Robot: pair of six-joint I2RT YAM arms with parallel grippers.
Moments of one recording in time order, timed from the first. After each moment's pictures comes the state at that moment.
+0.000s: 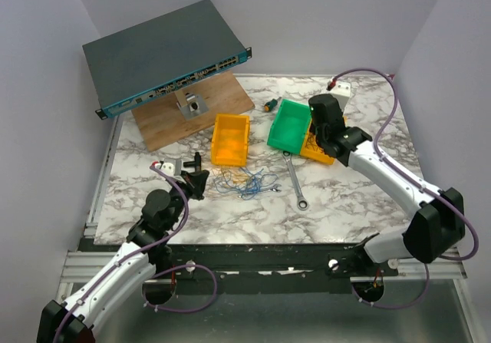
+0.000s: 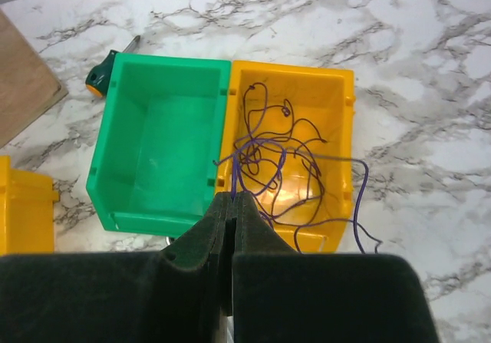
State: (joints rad) left arm -0.54 0.43 0.12 0.26 -0.15 -0.44; right arm 0.54 1.36 1.14 -0.35 0.69 0.44
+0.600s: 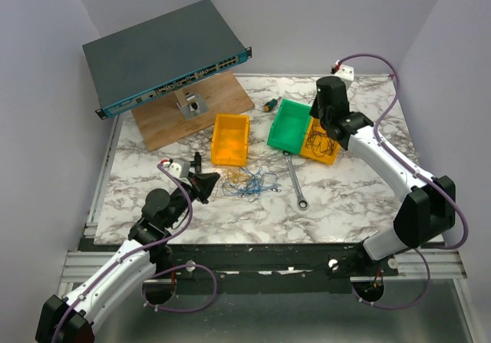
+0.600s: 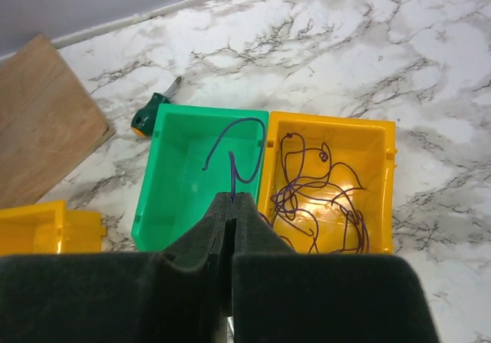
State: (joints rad) left arm -0.54 0.49 0.12 0.38 0.11 -0.40; right arm 0.44 1.50 1.29 -0.27 0.51 0.43
